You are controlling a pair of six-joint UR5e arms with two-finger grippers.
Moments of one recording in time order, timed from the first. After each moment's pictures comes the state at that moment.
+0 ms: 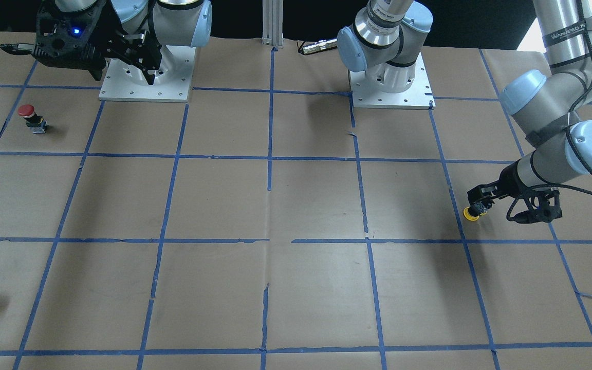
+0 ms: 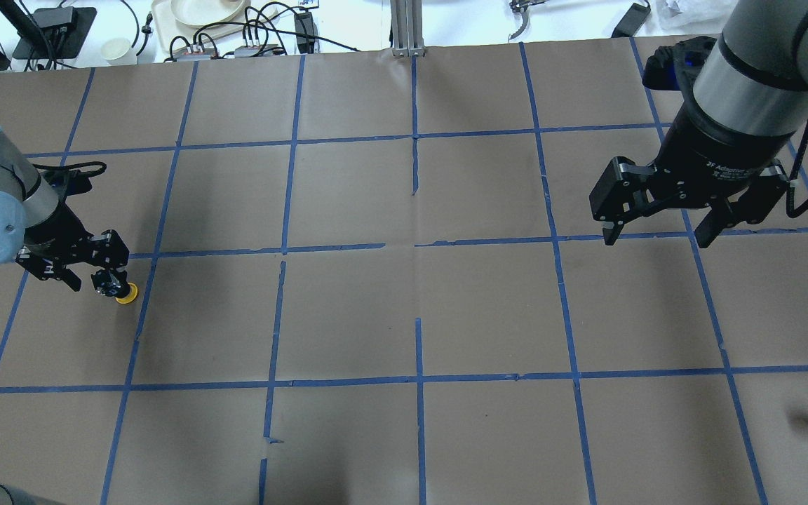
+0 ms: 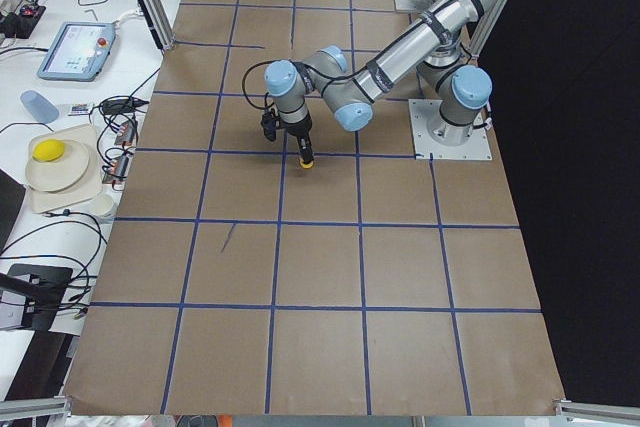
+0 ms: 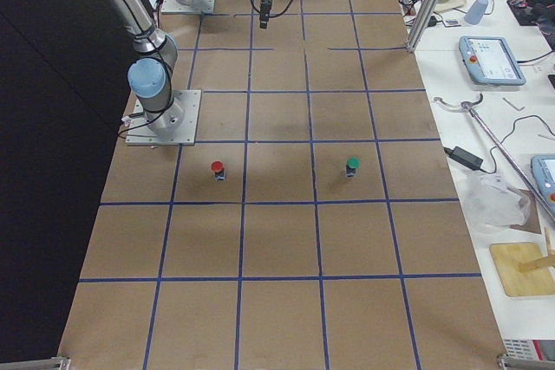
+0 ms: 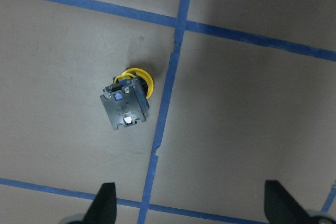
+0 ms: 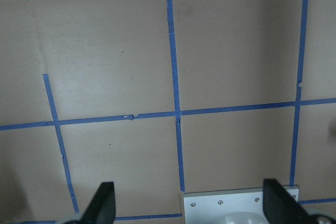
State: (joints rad) left arm -1.07 -1.84 -1.92 -1.14 1.68 0.30; right arm 1.54 -1.74 1.68 -1.37 -1.56 0.04
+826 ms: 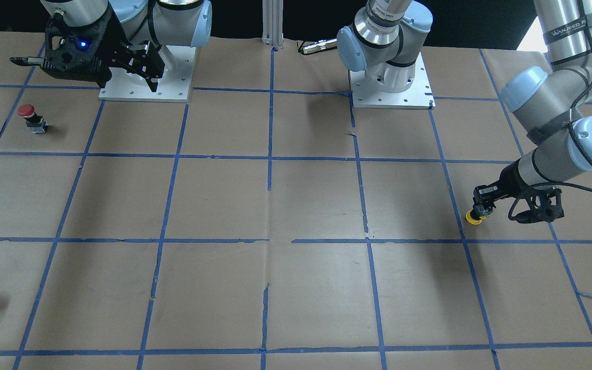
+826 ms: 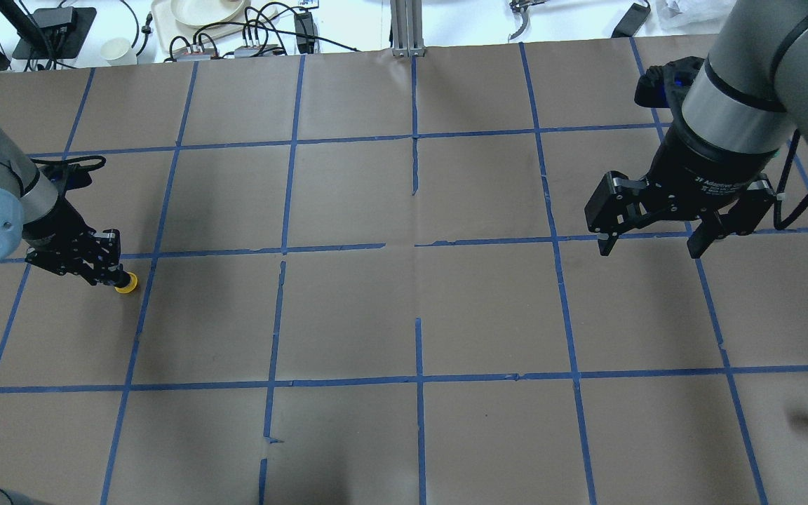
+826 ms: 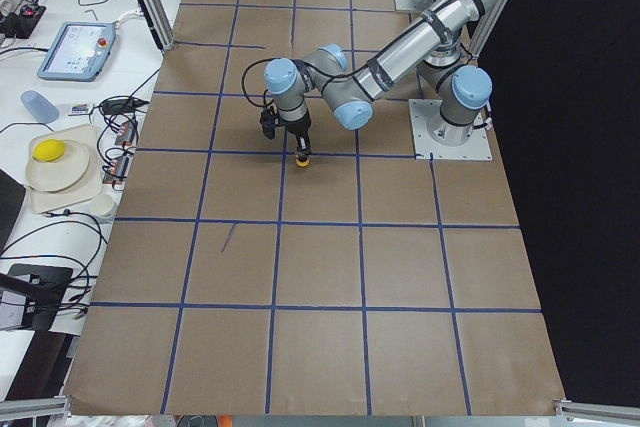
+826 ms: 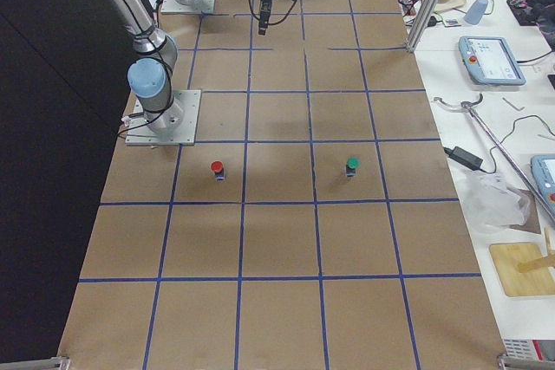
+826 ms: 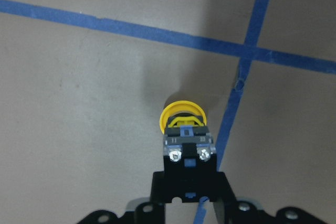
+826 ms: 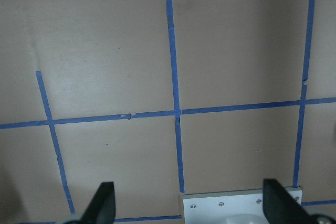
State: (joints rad) left arm -1.08 -1.81 -1.90 -1.16 1.60 0.30; right arm 1.54 -1.74 1.72 -1.40 -1.56 0.04
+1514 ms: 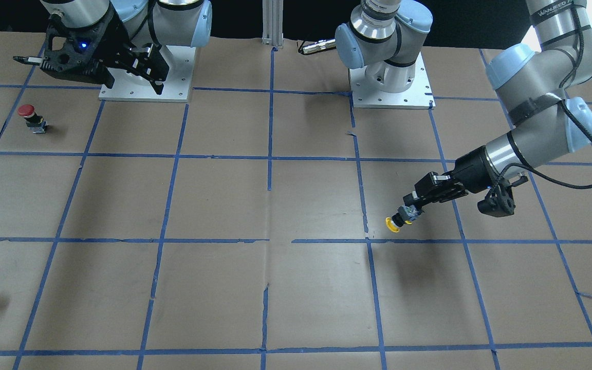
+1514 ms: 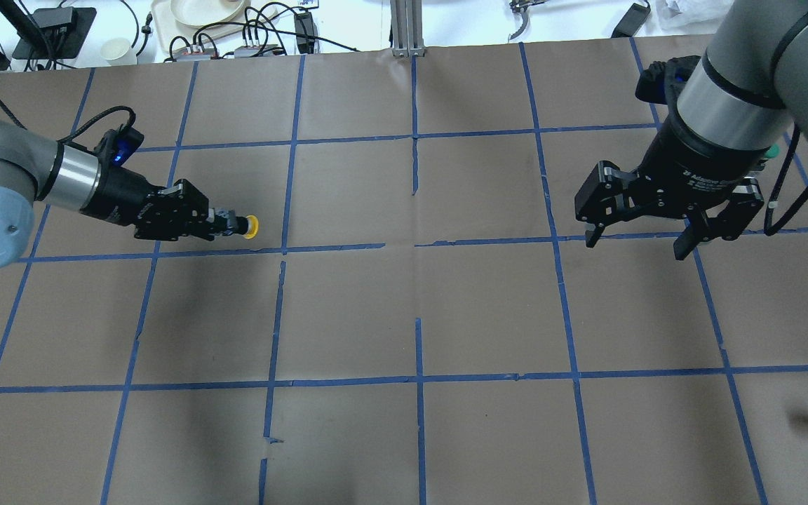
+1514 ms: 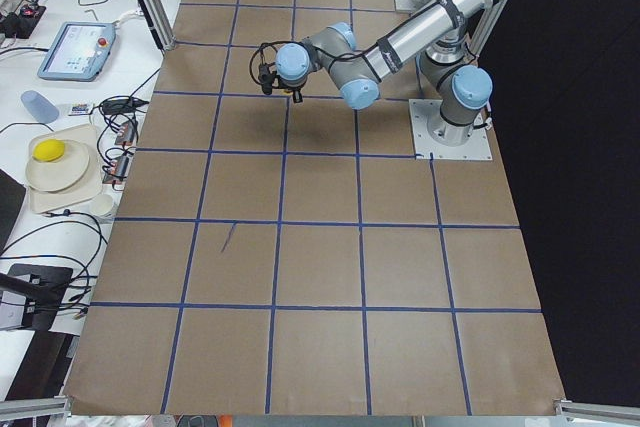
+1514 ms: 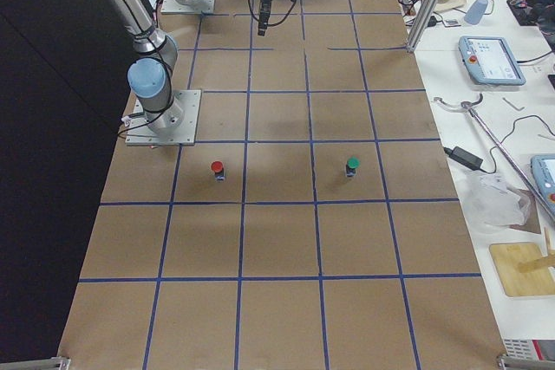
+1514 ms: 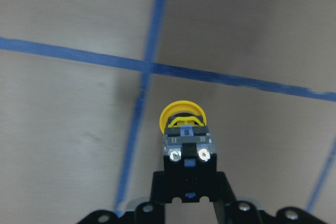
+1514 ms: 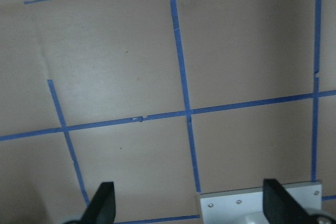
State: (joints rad) left arm -1.16 -1.73 -1.96 -1.29 0.89 0.33; right arm 1.54 -1.73 1.71 -1.41 -1.46 0.20
